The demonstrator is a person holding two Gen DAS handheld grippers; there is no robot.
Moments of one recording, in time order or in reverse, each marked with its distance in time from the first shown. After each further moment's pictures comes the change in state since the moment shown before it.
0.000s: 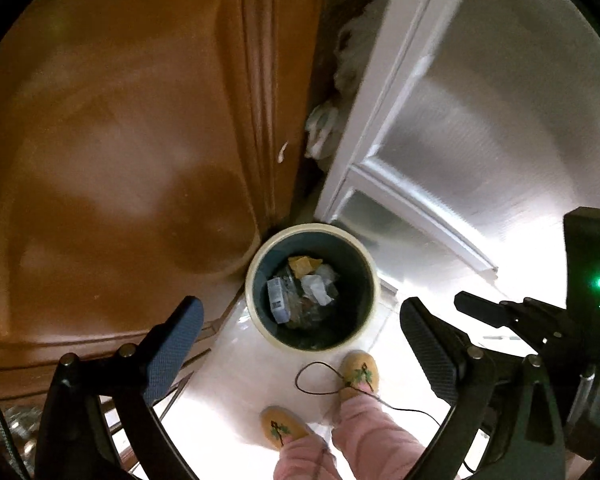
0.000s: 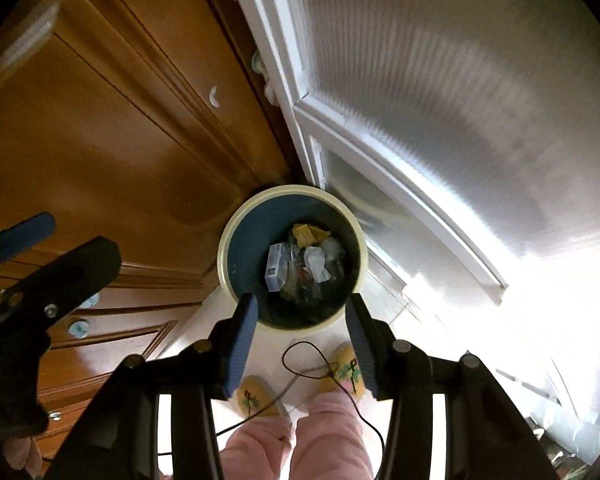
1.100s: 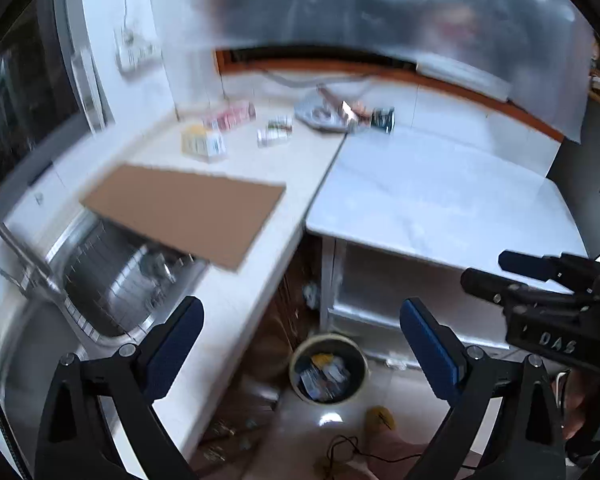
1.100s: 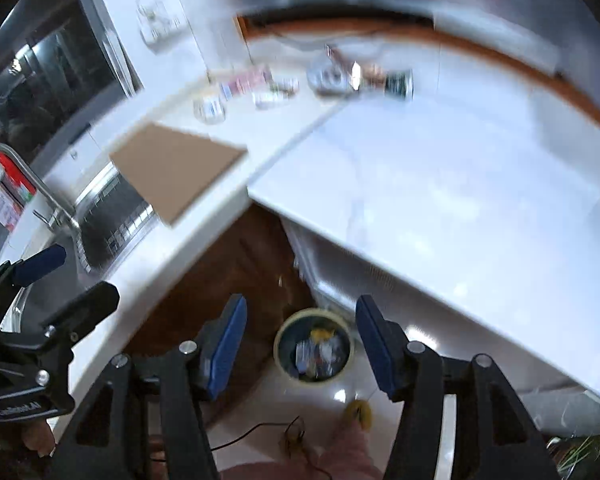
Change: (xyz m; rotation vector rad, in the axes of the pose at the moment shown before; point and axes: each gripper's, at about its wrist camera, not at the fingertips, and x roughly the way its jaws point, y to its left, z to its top) left arm -0.355 -0.025 0.025 0.237 -0.437 0.039; right arm -0.362 0.039 -0.020 0.078 -0.479 -0.009
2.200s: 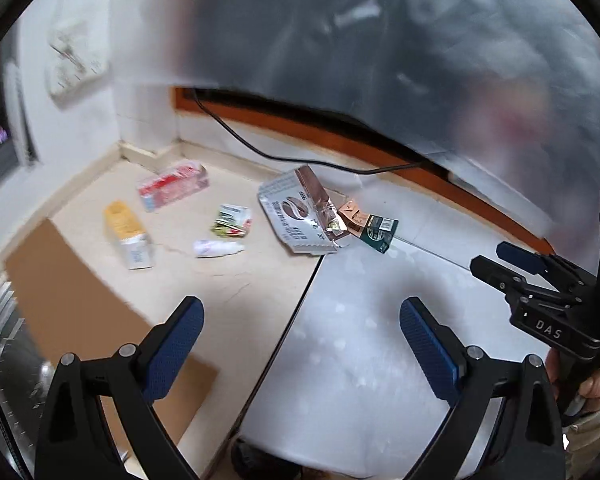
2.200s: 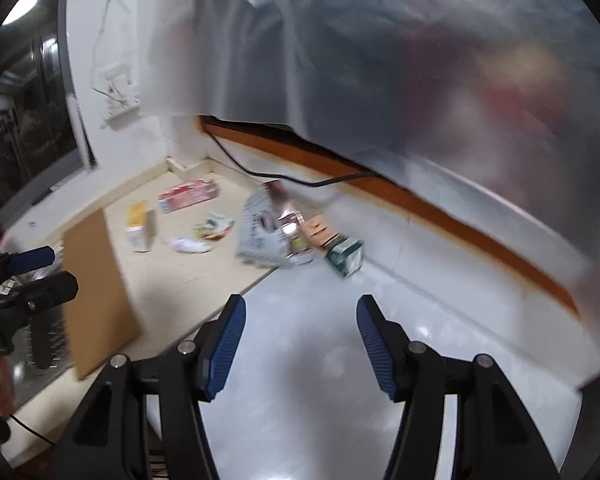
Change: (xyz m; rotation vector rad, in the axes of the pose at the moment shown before) left arm 0.173 0.008 0.238 -0.179 -0.009 -0.148; right arm 0.086 -0.130 0.248 -0.182 -0.162 -0.064
